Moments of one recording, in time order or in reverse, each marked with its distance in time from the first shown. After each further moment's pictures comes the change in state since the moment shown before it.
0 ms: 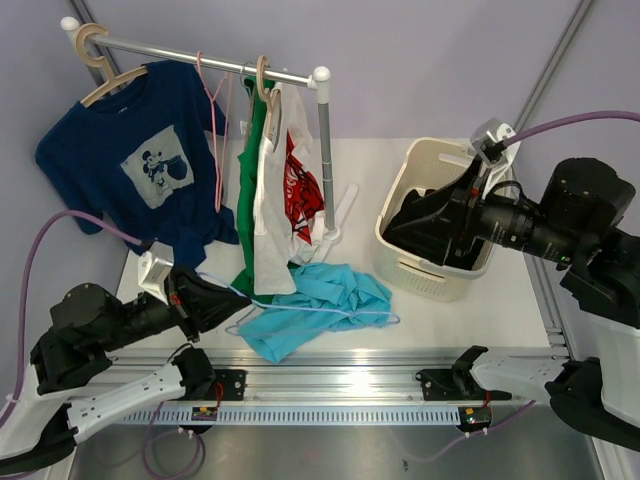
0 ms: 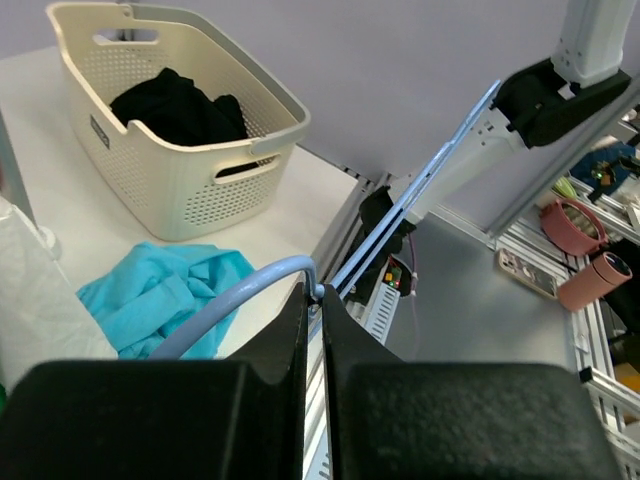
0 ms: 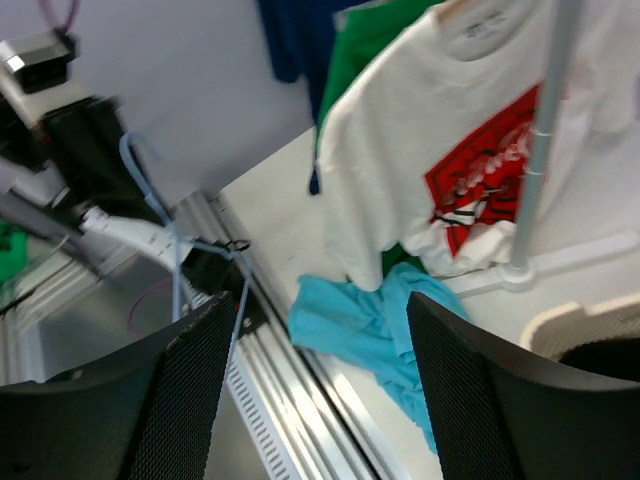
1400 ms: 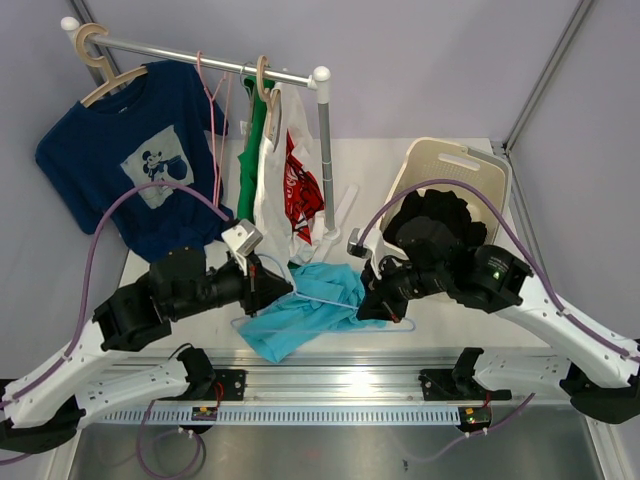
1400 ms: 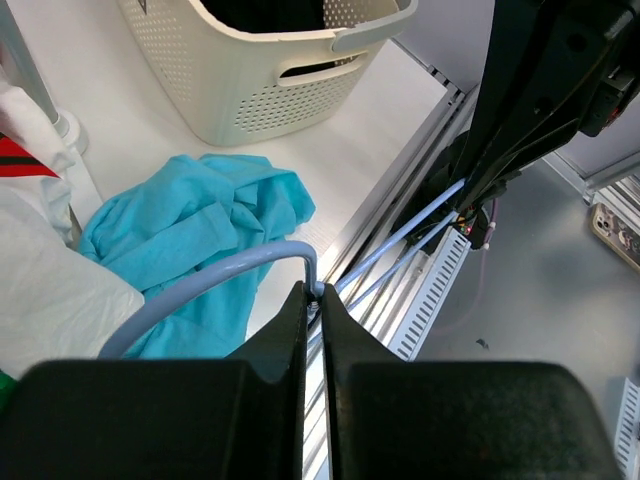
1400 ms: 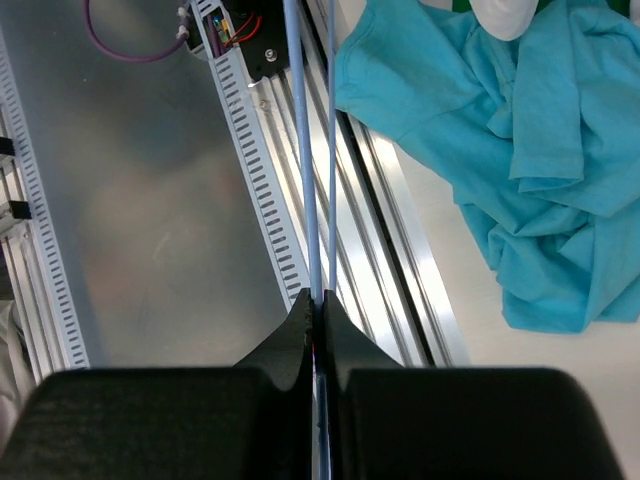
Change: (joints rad) left arm 0.005 0.293 -0.030 -0.011 -0.069 0.003; right arm 0.299 -0.047 -0.661 0.043 -0.095 -0.124
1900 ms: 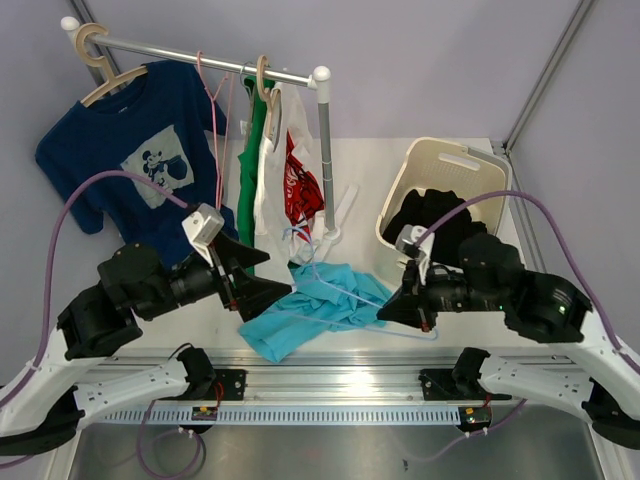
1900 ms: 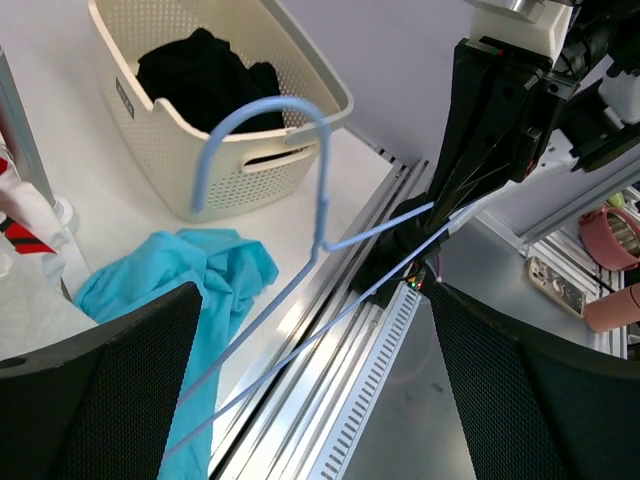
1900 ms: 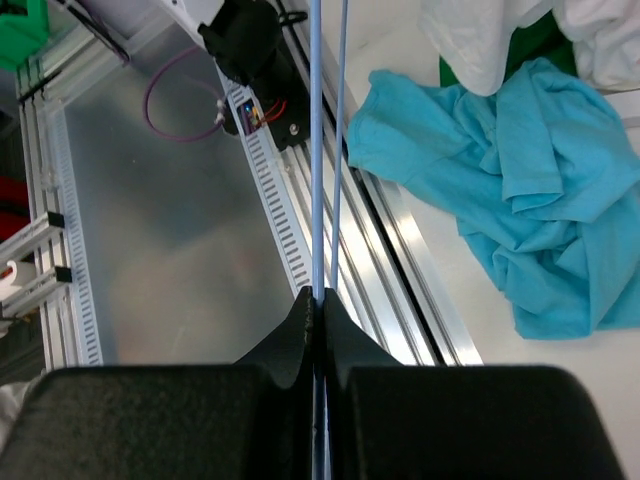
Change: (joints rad) left arm -0.001 -0.006 0.168 0.000 -0.001 -0.032; right arm -0.002 -0.233 -0.069 0.080 0.038 0.125
